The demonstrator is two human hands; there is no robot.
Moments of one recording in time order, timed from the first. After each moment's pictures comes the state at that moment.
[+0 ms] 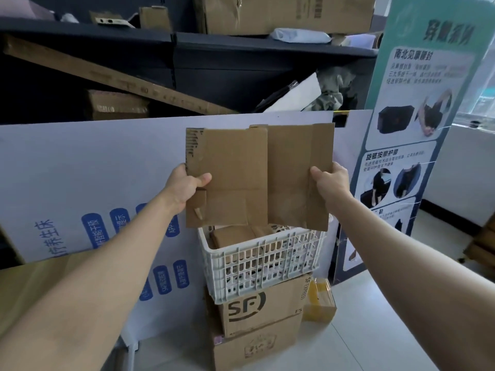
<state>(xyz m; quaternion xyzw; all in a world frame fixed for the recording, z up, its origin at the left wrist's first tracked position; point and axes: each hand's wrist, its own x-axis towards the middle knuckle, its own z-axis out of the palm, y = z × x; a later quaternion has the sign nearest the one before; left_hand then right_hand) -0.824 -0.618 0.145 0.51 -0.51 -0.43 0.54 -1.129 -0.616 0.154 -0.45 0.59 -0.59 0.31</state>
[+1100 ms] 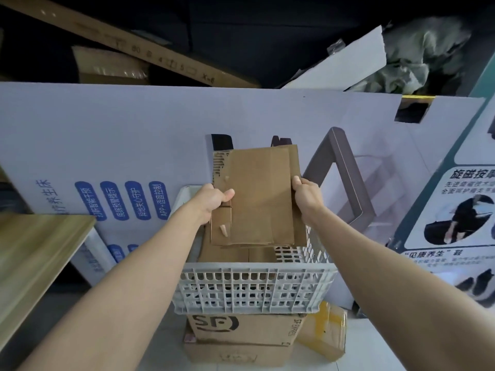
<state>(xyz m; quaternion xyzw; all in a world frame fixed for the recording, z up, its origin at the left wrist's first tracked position) -0.970 -0.797 0.045 0.68 -0.30 -0.44 0.51 -1.181 -0.864 0.055 -0.52 0.55 -0.41 0.51</state>
